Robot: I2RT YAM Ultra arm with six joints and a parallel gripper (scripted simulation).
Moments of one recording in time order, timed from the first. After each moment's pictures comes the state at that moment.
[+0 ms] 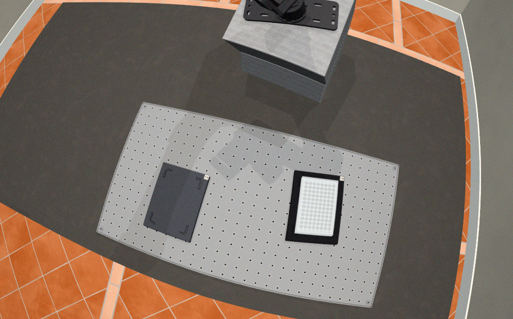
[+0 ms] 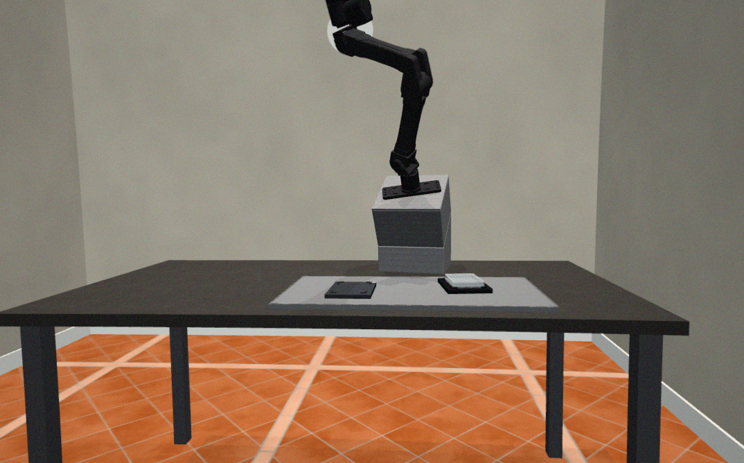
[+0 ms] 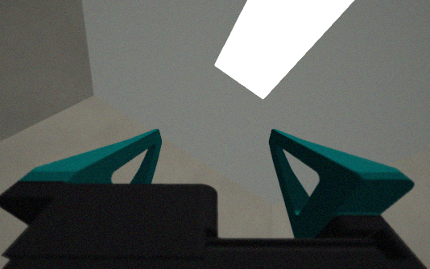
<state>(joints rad) -2.12 1.26 1.56 1.03 0.17 0.04</state>
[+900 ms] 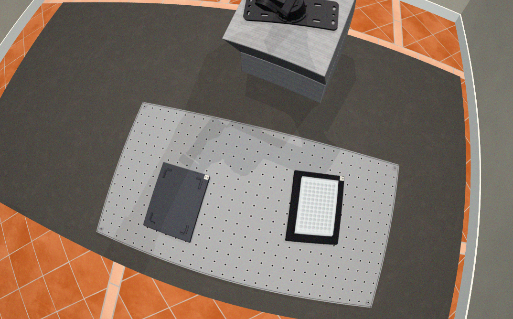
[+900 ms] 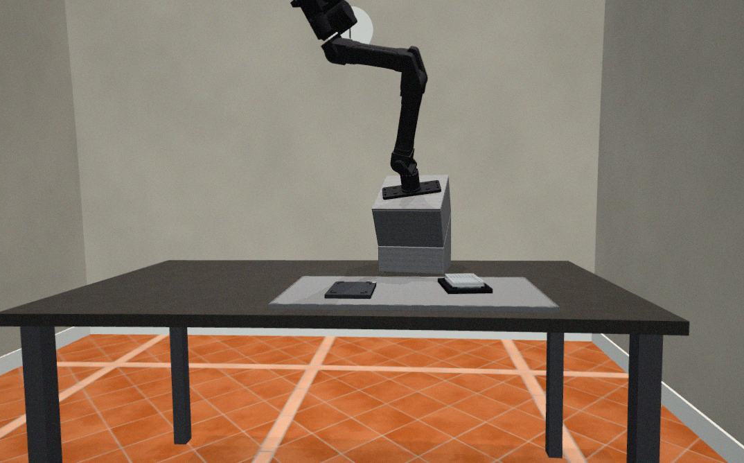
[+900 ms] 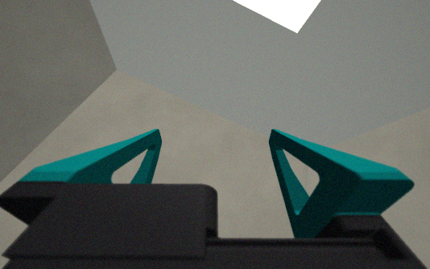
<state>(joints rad) -1.89 1.31 1.52 0.91 0.18 0.07</state>
